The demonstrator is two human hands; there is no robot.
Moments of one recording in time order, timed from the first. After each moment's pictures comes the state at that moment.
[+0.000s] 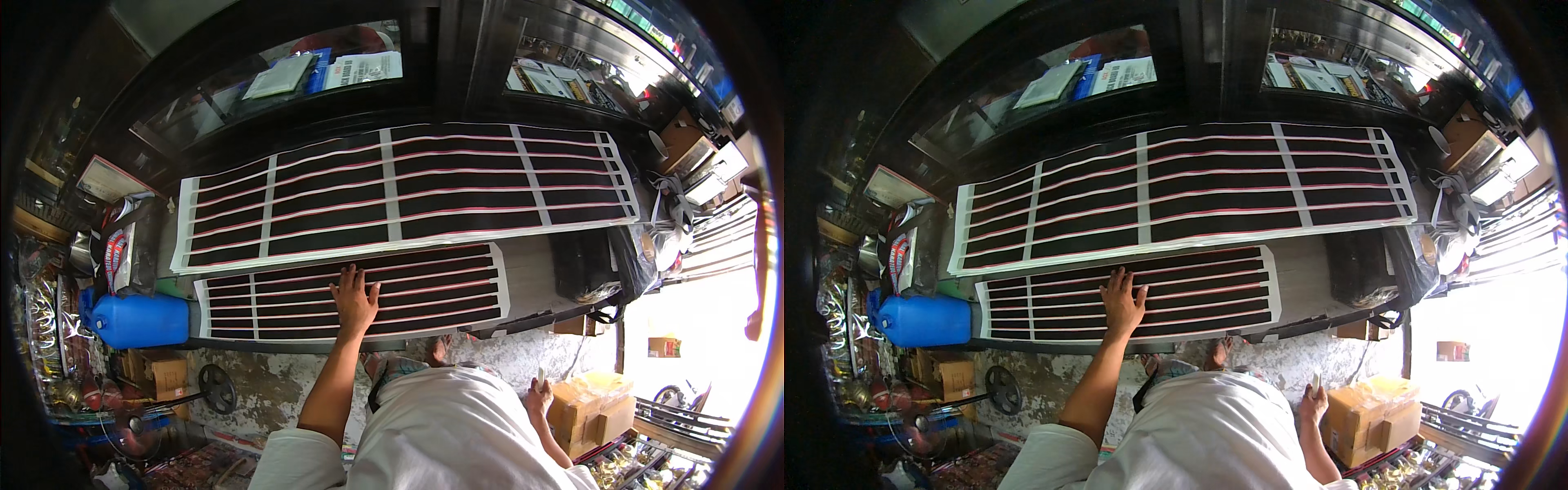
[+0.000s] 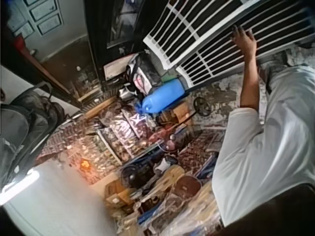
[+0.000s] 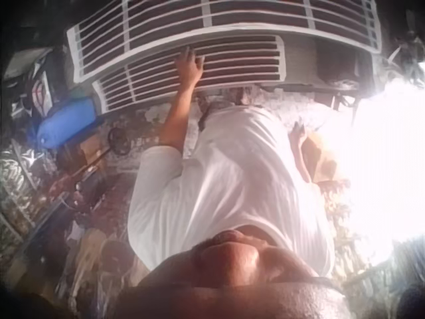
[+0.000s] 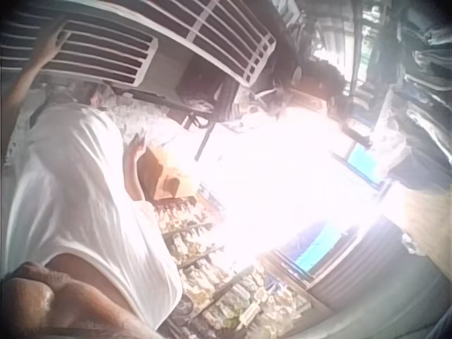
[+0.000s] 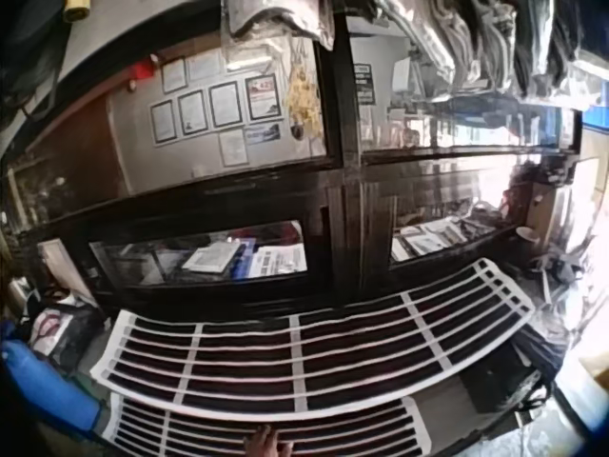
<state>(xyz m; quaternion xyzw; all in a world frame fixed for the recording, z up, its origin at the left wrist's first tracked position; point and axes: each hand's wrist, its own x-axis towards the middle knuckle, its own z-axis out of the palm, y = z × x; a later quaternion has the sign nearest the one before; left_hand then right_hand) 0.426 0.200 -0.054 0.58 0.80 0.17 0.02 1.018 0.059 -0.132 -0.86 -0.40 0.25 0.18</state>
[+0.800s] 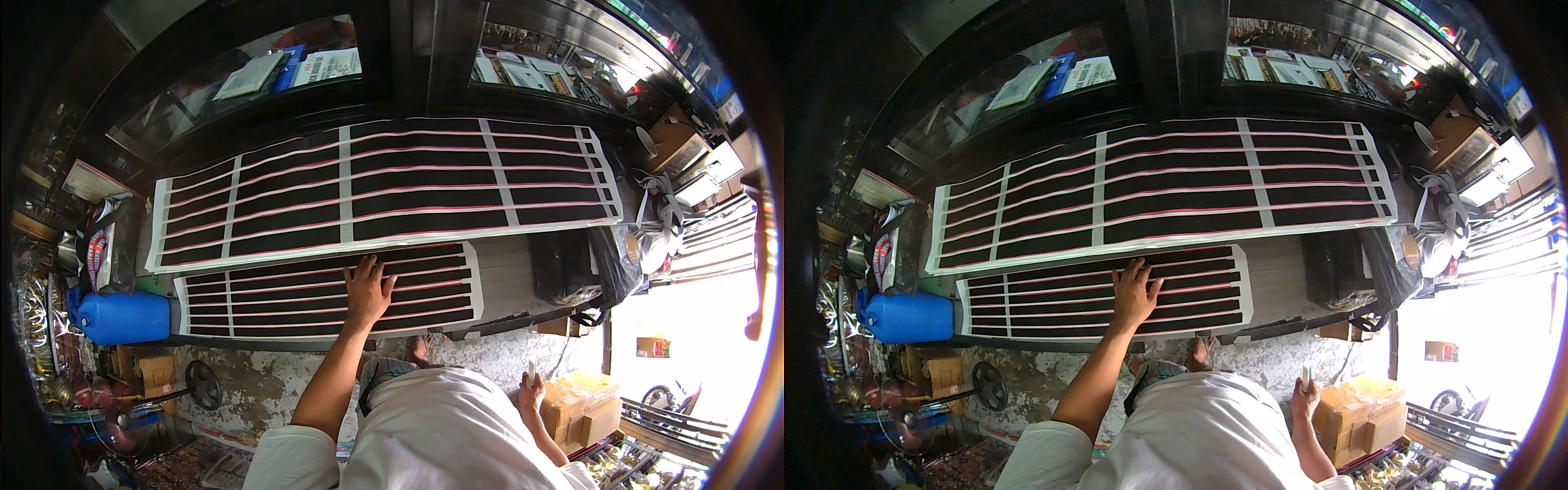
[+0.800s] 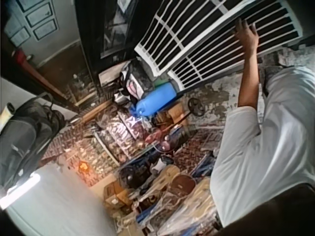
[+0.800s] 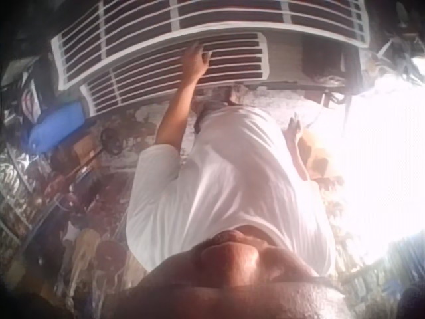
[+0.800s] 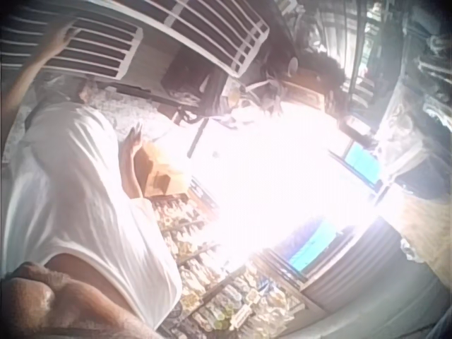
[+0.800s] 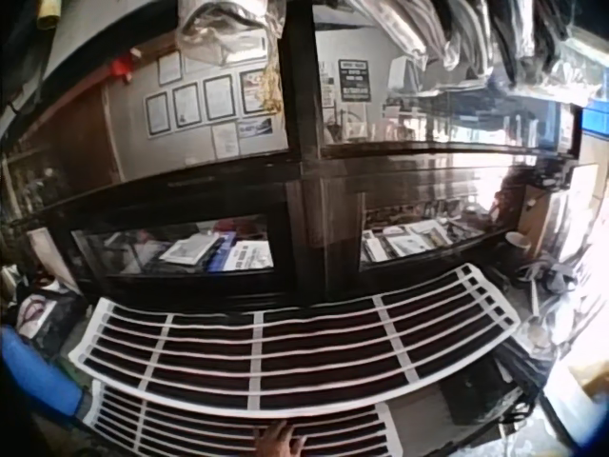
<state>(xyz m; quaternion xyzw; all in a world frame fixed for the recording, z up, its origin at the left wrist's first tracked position) 0.516 0.254 -0.046 0.65 0.73 0.20 0.03 1.073 0.090 -0.145 -0.84 -0.42 0.30 0.19</state>
